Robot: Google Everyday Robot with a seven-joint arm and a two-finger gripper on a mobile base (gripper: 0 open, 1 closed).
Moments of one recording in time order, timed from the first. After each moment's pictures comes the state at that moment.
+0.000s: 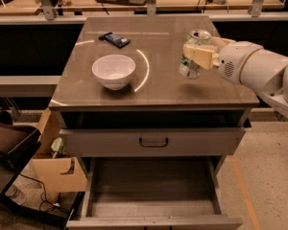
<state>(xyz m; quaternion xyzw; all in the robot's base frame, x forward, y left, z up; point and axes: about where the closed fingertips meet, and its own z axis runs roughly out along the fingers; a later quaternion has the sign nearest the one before) 0.623 -0.153 0.963 -0.21 0.72 0.18 0.64</state>
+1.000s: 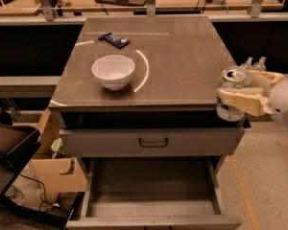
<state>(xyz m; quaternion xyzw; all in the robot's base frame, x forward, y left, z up) 0.494 -0.214 0.936 -0.31 0.74 0.11 0.58</state>
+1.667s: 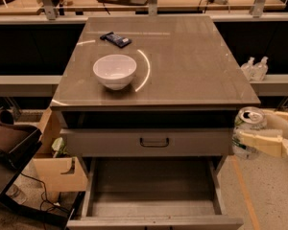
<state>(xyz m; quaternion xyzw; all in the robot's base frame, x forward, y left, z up) 0.440 -0.256 0.866 -0.32 0.77 0.14 0.54</state>
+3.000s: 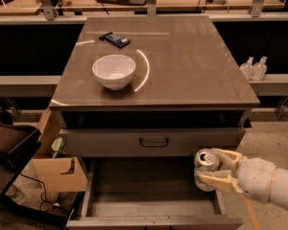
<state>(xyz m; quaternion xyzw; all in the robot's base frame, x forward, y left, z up) 0.423 -0.188 0.727 -0.39 0.73 0.22 0.52</state>
